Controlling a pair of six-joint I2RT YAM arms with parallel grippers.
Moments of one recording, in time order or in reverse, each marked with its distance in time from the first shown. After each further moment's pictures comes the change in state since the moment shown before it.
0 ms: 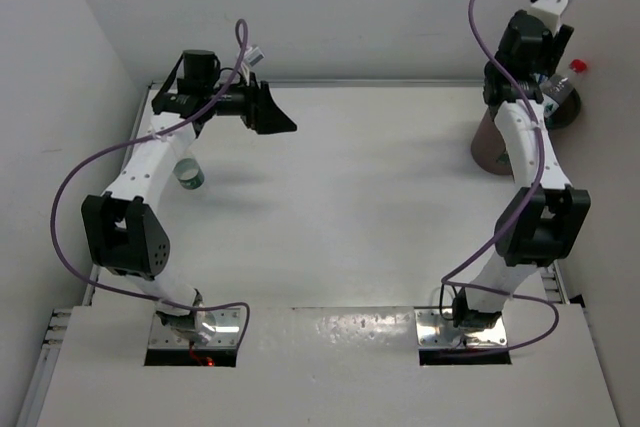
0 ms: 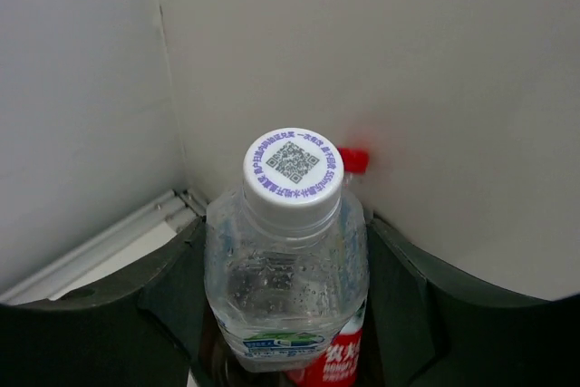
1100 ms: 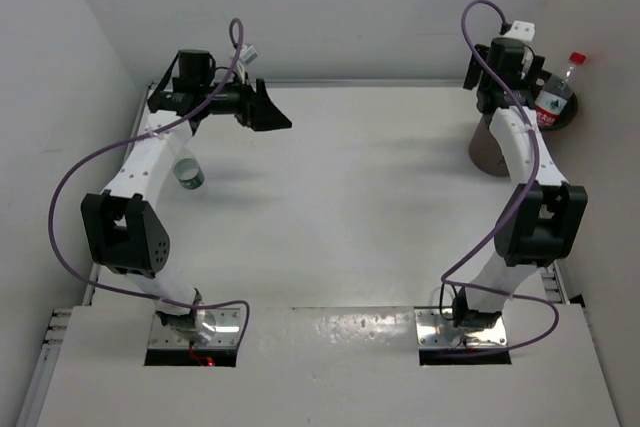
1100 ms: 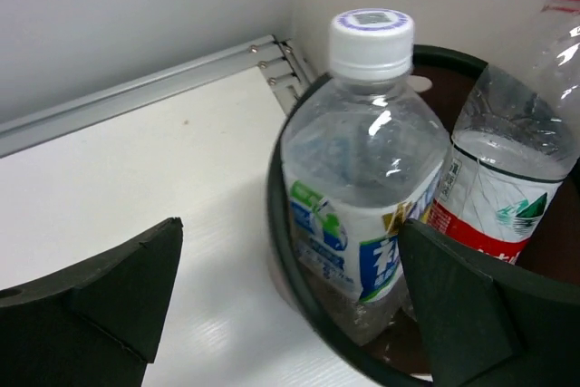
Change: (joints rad) left arm 0.023 0.021 0.018 -0.035 -0.056 0.009; right arm -0.009 -0.013 -0.135 -0.294 -0.317 0.205
